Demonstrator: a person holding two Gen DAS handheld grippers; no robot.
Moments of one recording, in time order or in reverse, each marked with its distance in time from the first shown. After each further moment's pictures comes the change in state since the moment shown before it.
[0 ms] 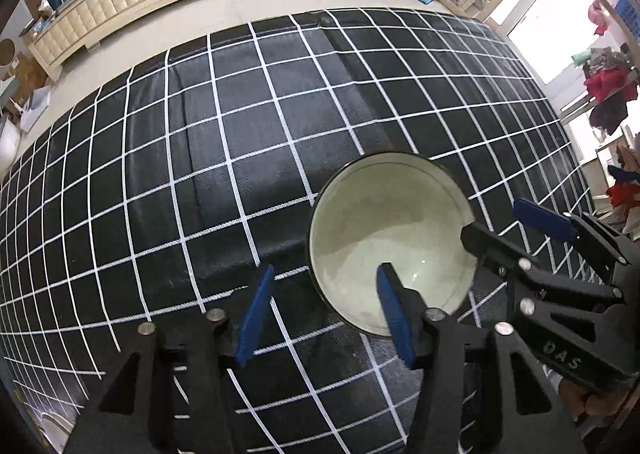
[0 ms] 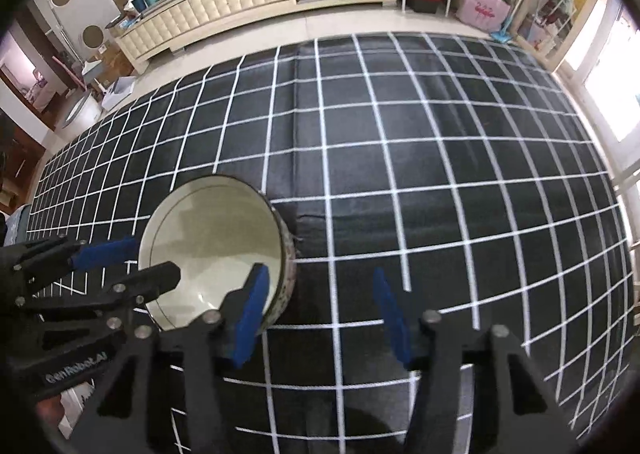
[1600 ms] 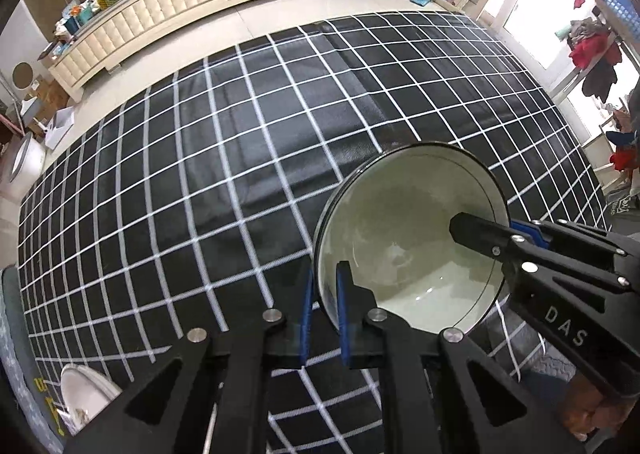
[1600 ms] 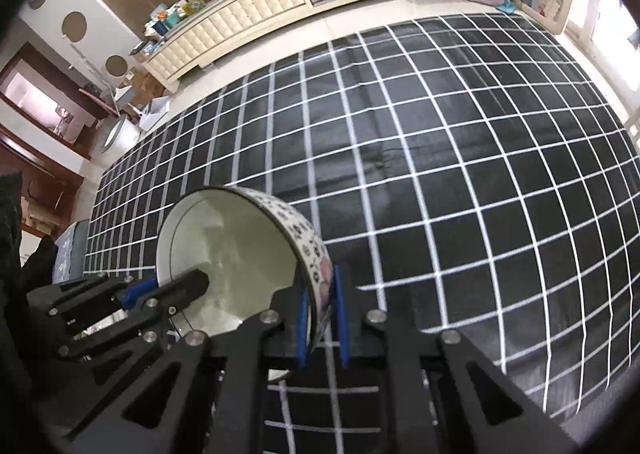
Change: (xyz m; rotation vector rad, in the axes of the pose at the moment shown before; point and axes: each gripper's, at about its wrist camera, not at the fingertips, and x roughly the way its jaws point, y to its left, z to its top) left arm -0.065 -0.012 -0.070 0.050 -0.053 0.082; right arm -0.072 0.036 -0.060 0.111 -0.010 0.169
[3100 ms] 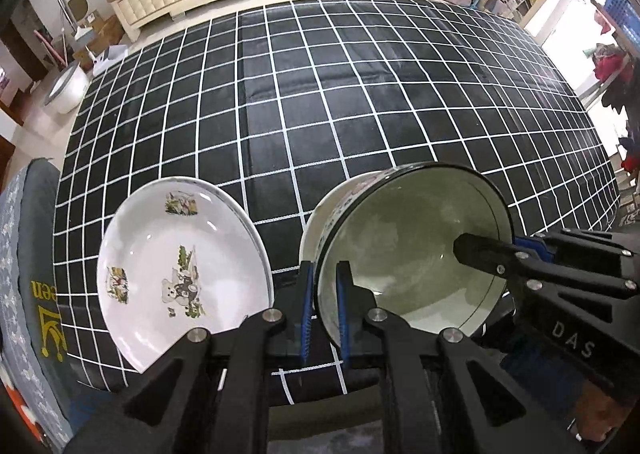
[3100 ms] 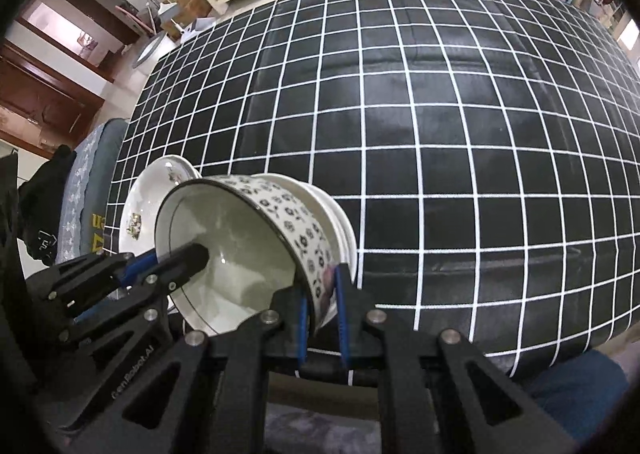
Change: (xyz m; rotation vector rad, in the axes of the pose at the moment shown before) left arm -0.062 0.138 -0.184 -0.160 0.022 0.043; right arm 0.042 0.161 -0.106 -0.147 0.188 0.026
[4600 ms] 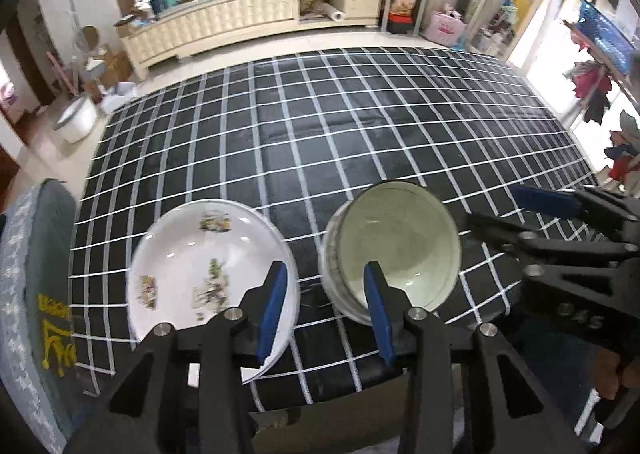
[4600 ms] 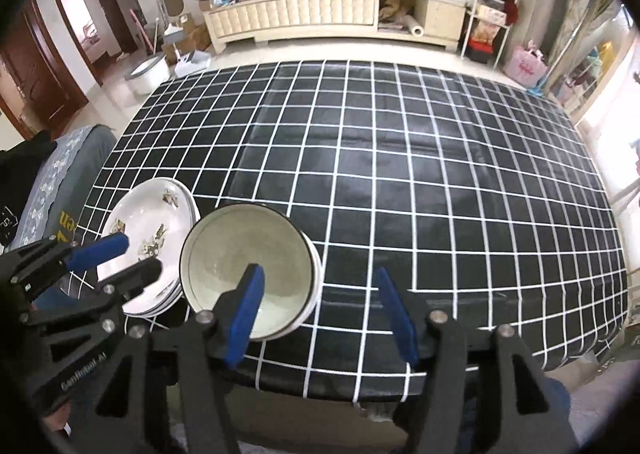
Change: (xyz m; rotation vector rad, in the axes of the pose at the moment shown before) left arm -0.047 0.008 -0.033 0.012 -0.198 0.020; right arm -0.059 0.024 -0.031 -0.135 -0.262 -0.211
